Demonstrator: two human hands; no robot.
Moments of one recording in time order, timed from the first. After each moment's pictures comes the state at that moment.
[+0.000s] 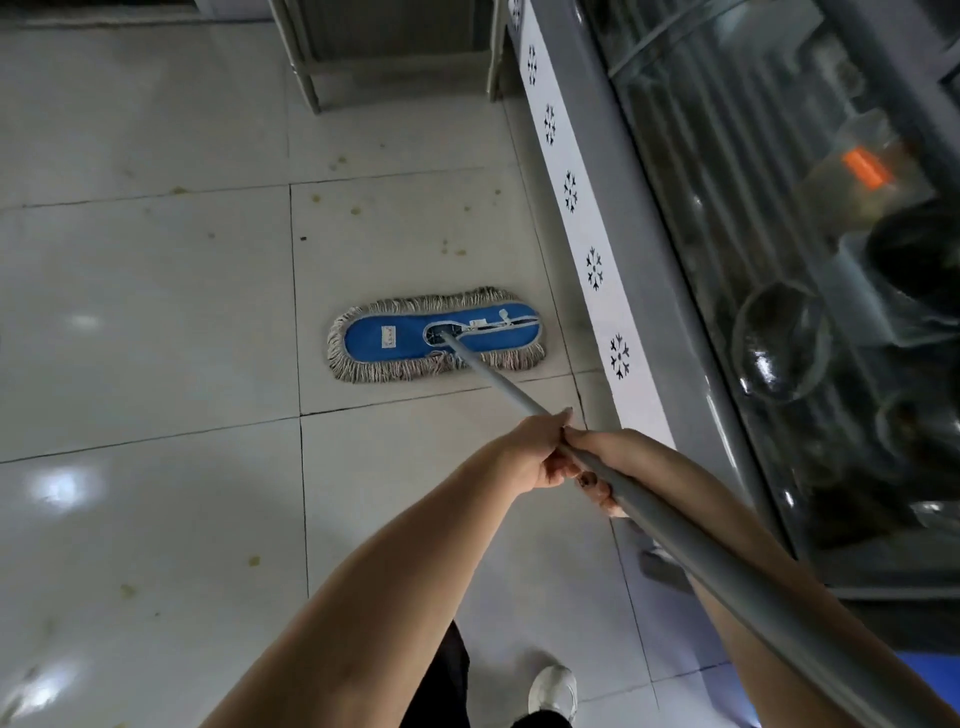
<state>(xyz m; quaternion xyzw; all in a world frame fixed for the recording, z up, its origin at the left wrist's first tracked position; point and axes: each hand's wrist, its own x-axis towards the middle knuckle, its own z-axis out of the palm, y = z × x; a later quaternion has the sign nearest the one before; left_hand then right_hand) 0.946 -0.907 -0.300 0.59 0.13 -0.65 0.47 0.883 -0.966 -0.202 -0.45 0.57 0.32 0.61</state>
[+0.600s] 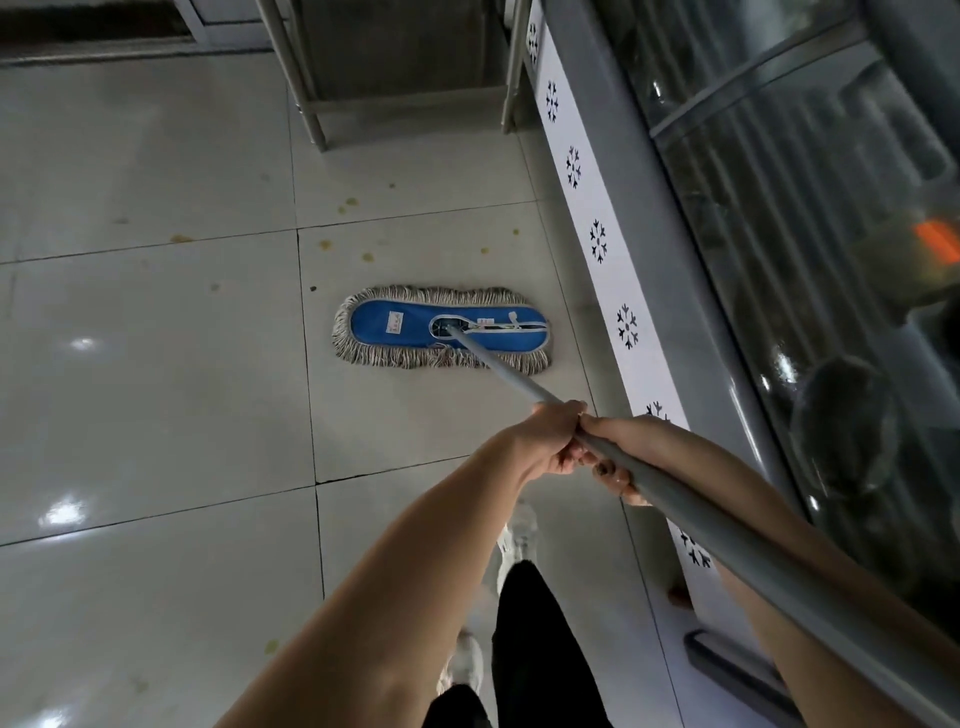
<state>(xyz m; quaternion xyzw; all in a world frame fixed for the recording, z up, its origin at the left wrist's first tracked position) 1.136 -0.970 -0.313 0.62 0.05 -0.64 0.45 1.073 -1.029 -0.206 -0.42 0.58 0.32 0.62</state>
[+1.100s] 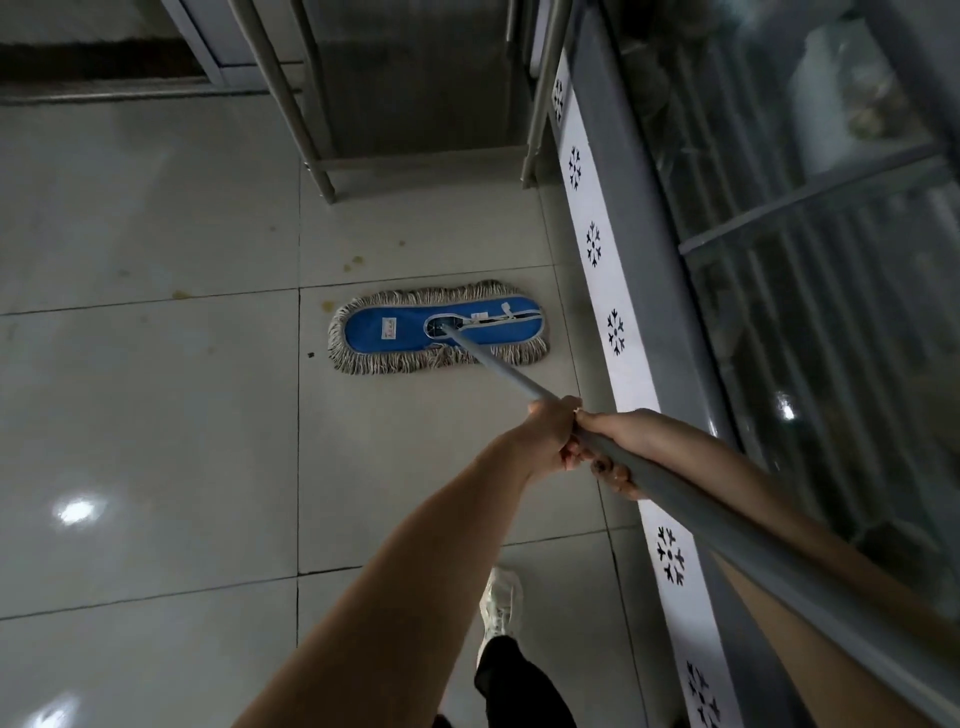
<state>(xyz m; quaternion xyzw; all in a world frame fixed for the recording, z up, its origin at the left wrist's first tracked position) 1.329 -1.133 -0.305 0.62 0.16 -0.60 0.47 1.277 -1.187 -0.207 -0.48 0.55 0.36 0.58</state>
